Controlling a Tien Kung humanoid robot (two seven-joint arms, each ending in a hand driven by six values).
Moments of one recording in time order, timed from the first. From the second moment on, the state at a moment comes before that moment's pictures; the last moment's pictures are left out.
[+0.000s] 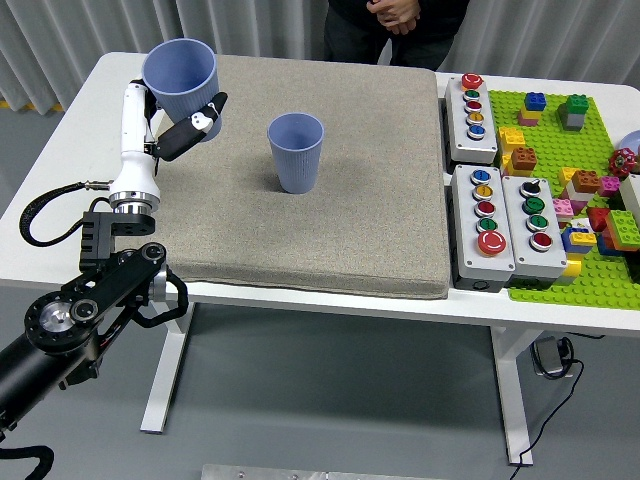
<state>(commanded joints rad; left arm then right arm) -0.47 0.20 -0.96 -1.15 1.09 0.65 -0.34 0.16 -0.09 1.83 0.20 -1.69 -0.07 -0.22</state>
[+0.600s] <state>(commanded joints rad) -0.41 0.14 -0.91 -1.04 0.99 0.65 -0.48 0.16 -0.09 1.83 0.20 -1.70 -0.07 -0.22</state>
